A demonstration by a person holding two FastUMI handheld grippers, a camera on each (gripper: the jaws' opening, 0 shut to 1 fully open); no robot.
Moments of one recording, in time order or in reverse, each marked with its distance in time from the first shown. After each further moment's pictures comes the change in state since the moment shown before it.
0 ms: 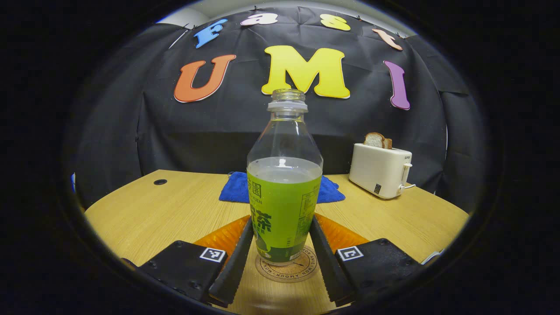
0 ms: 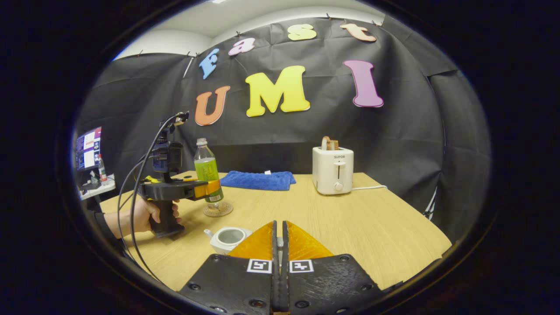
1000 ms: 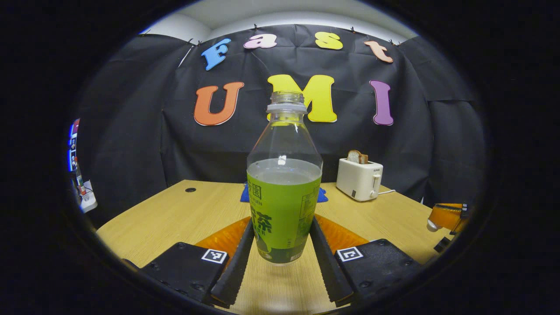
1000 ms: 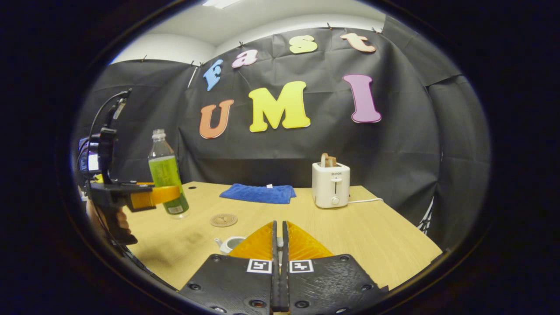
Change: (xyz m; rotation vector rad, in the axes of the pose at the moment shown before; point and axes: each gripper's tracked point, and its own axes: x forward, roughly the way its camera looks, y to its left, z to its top) left arm -0.150 -0.011 0.052 0.013 -0.082 0.050; right arm -0.031 -0.001 0.032 -0.006 -0.085 0.013
